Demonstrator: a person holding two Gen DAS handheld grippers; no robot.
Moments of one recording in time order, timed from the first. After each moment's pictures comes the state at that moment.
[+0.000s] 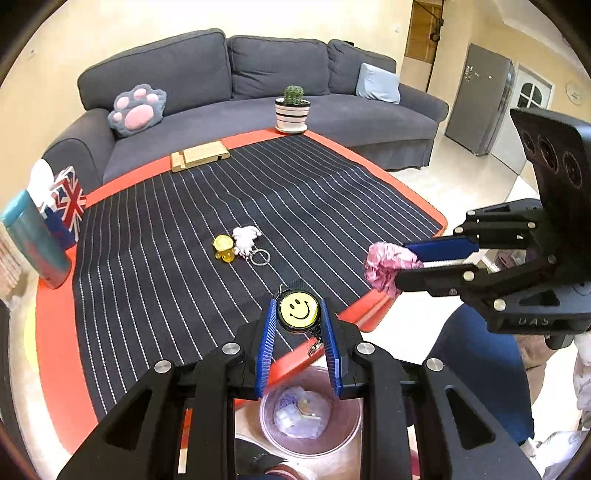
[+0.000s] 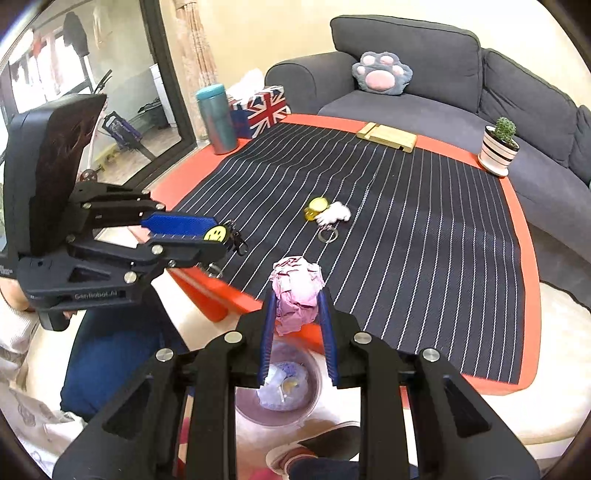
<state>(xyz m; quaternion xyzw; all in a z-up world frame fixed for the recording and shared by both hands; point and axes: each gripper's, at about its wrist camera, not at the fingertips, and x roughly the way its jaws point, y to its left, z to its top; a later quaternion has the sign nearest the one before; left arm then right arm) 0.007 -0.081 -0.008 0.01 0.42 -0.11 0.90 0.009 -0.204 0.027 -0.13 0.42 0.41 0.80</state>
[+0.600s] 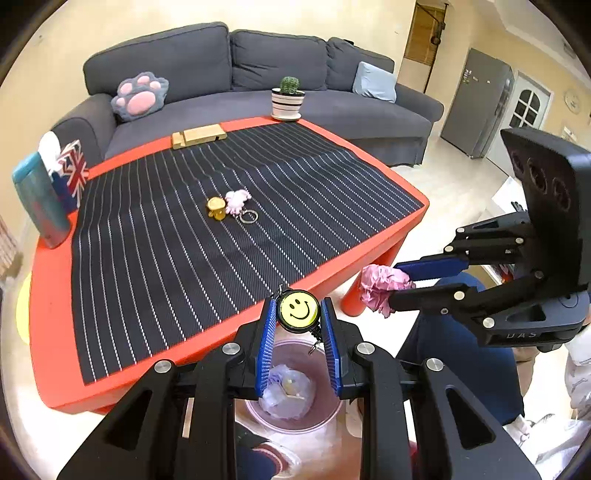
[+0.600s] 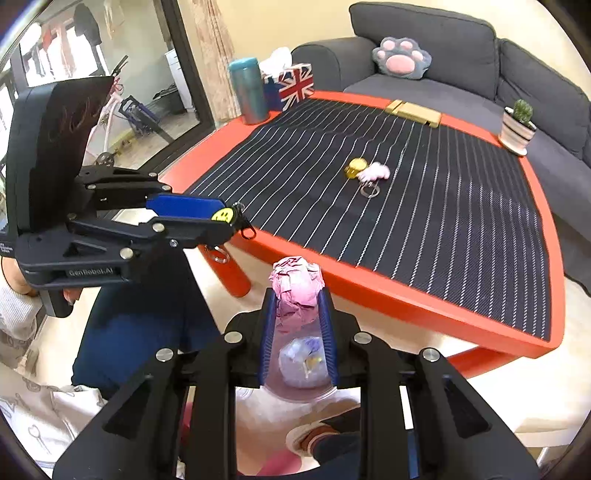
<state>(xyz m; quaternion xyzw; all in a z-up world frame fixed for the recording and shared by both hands) -0.041 -0.078 -0.022 -0.01 0.43 -0.12 0.90 -0.041 -0.204 0.004 -0.13 0.44 0.44 0.77</state>
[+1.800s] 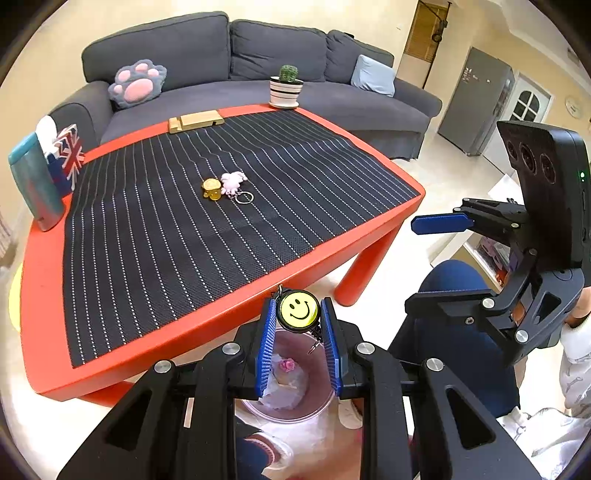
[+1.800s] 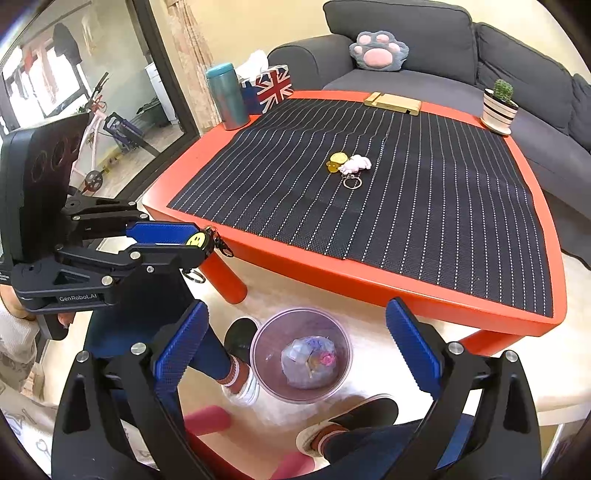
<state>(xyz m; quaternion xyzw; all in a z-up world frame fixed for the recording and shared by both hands) -0.048 -0.079 -0.034 -0.03 0.44 -0.13 0.89 -0.036 -0.216 0.000 -0.10 0.45 0.41 0.79</state>
